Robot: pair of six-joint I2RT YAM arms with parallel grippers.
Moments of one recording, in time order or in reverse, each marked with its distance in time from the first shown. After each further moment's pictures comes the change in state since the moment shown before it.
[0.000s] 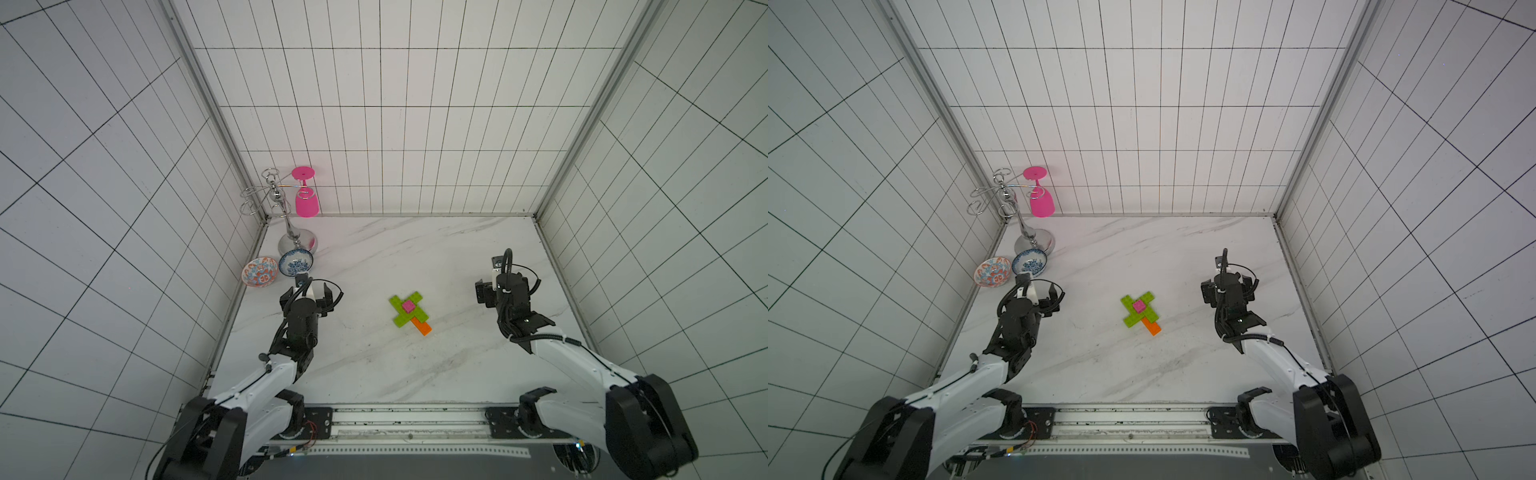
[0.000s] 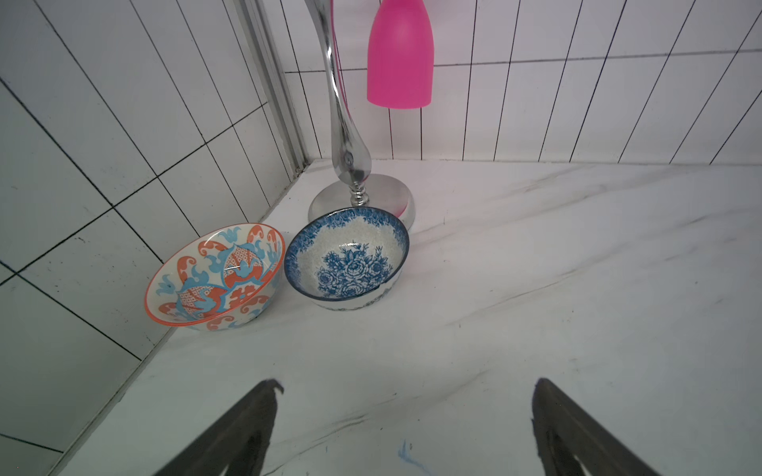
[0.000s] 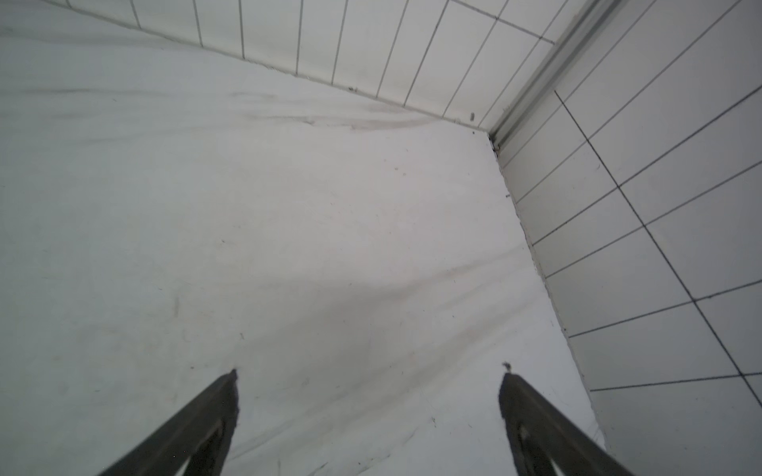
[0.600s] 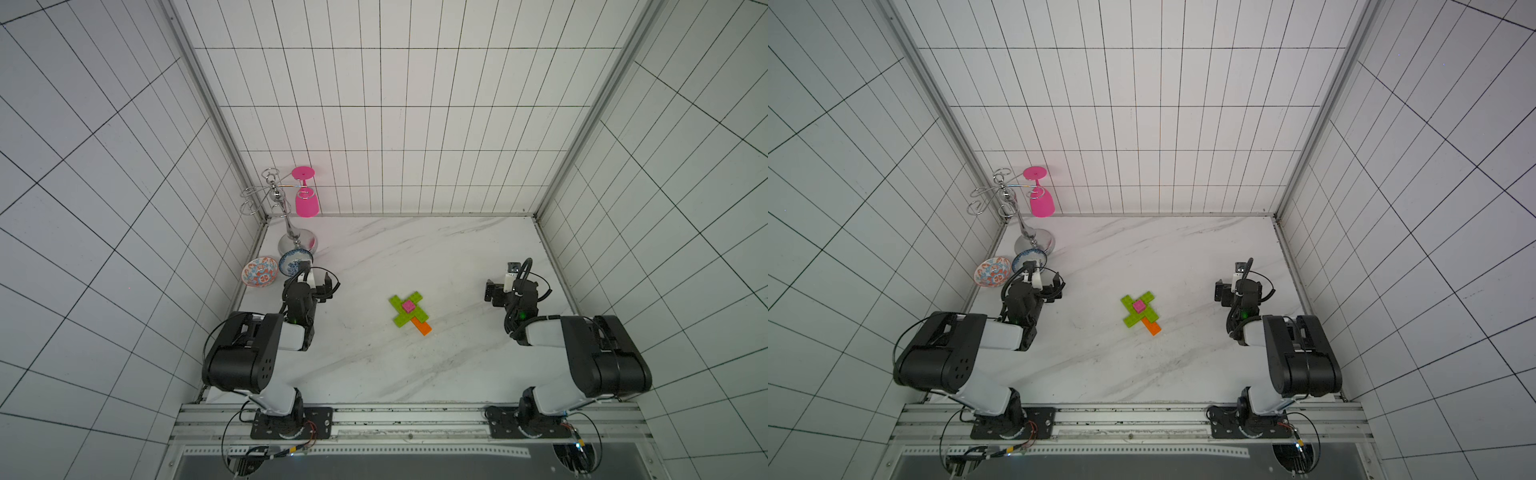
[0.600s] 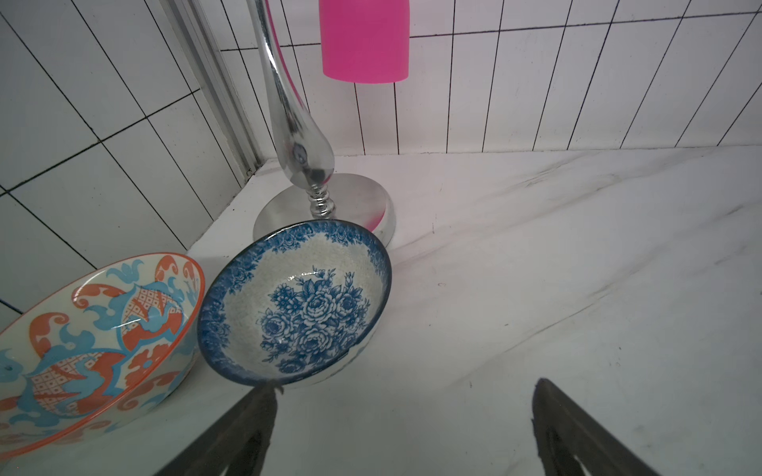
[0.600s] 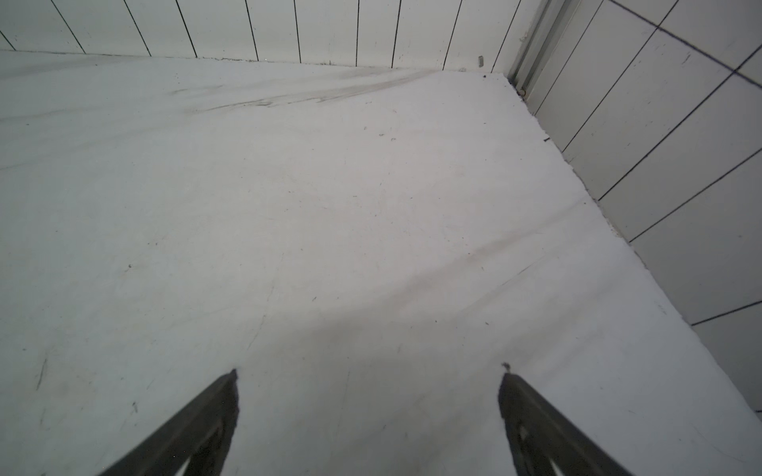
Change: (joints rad) left arm 0.187 0.474 0.124 0.404 0.288 0.056; right arm -0.260 0.344 -0.099 0.545 -0.317 0.080
